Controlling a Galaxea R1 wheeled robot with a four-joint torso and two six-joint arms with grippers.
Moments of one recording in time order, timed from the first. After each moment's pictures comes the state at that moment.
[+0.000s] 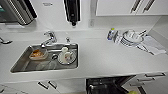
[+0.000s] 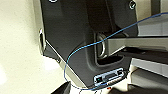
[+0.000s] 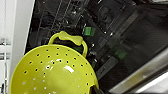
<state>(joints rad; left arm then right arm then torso) 1.40 2.69 -2.46 1.10 -0.25 -0.99 -0.94 2.12 -1.89 -0.89 0.58 1.58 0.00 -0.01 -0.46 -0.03</state>
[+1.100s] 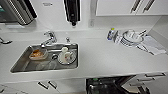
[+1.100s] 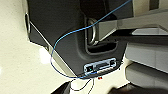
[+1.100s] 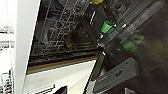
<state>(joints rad) 1.47 2.84 -2.62 1.11 -0.30 -1.00 -0.80 2.21 -2.04 -1.31 0.63 2.00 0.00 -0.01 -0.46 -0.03</state>
